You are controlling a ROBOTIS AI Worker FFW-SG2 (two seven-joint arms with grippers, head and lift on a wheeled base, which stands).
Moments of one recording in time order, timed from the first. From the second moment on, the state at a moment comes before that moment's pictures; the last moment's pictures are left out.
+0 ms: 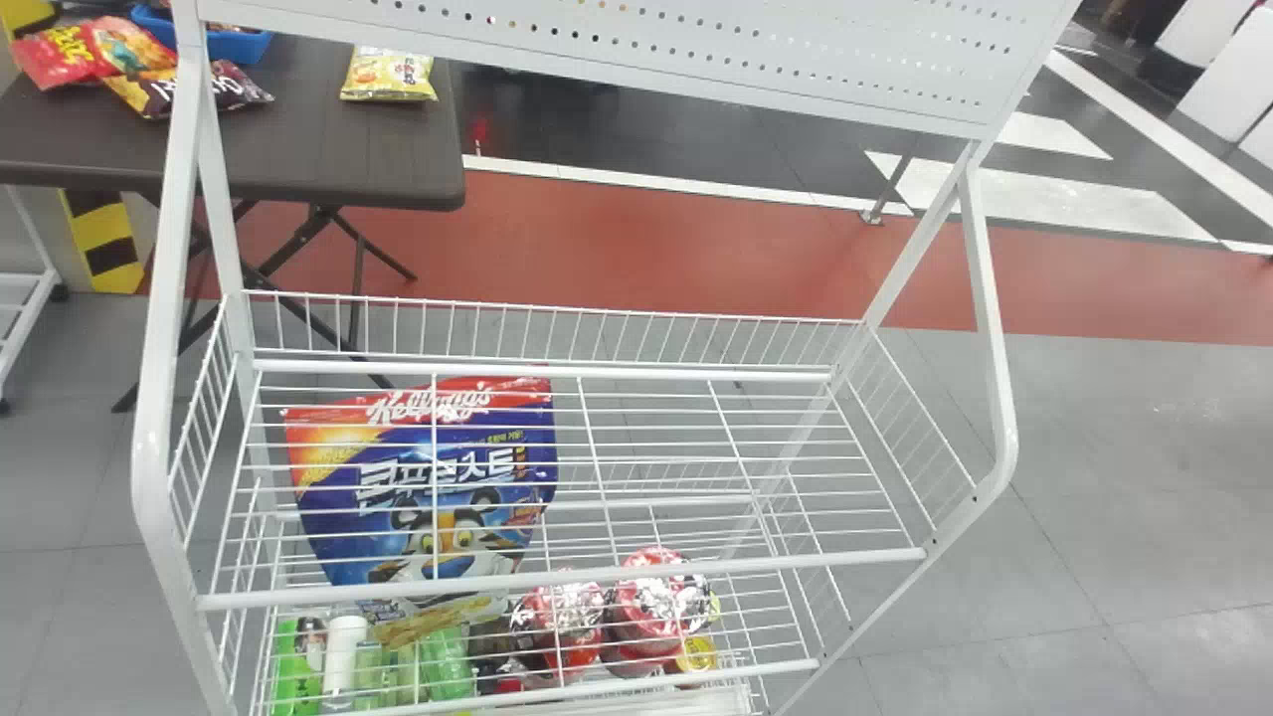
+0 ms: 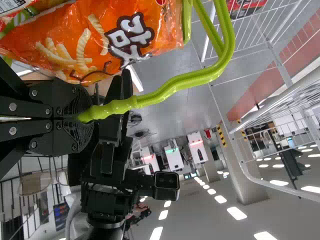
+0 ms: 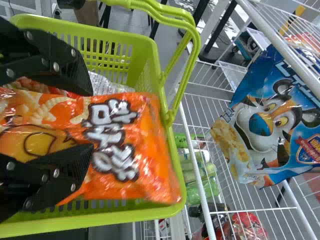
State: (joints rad) left arm 0.47 0.03 -0.08 -1.88 0.12 1.09 -1.19; right arm 0.78 -0.05 -0.18 -2.10 -0.32 0.87 0.59
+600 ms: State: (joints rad) left arm 0.48 0.03 -0.10 -1.88 0.11 1.09 -1.18; right arm 0.88 -0.03 -0.13 -2.21 -0.26 0.04 0.32
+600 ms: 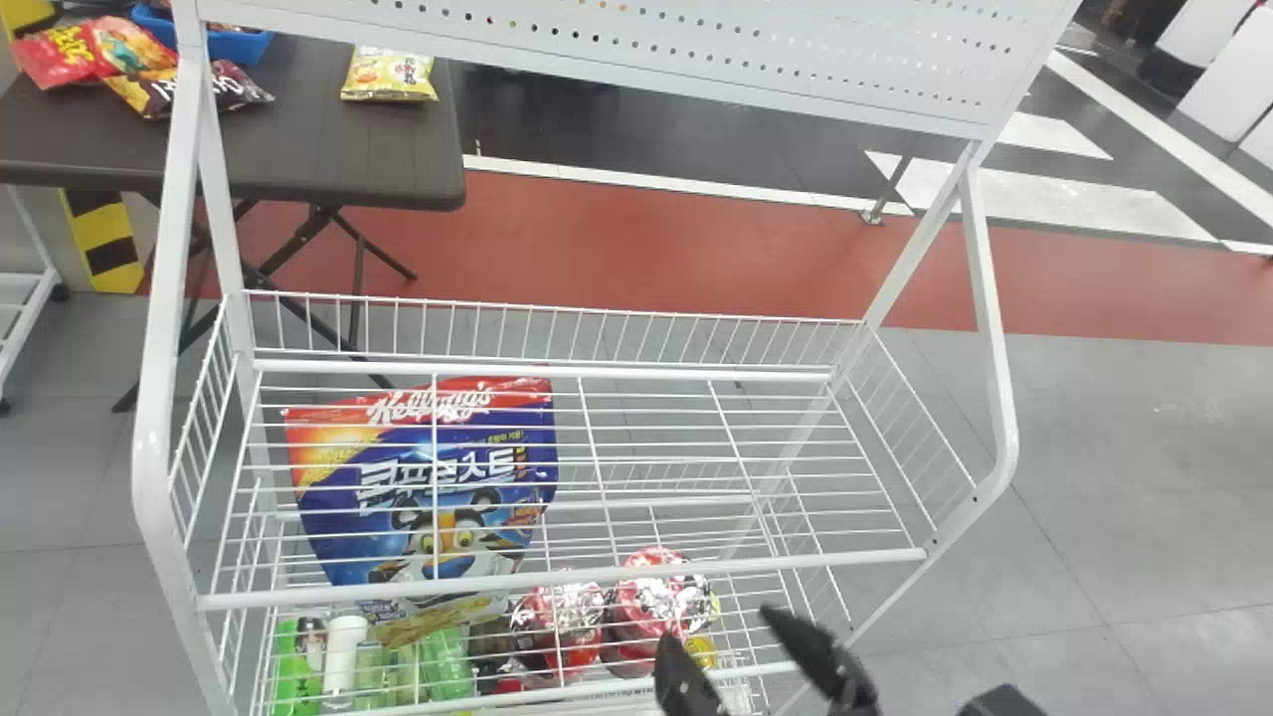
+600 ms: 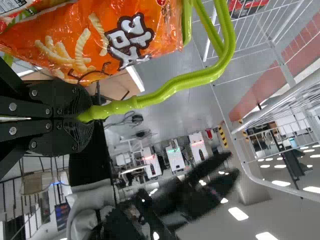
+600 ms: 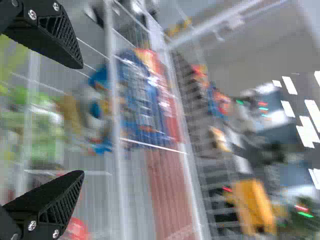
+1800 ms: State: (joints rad) left arm 0.46 0.03 -0.09 -1.86 0.12 1.07 -1.19; right arm 0.93 -0.02 0.00 -2.35 -0.04 0.02 0.13
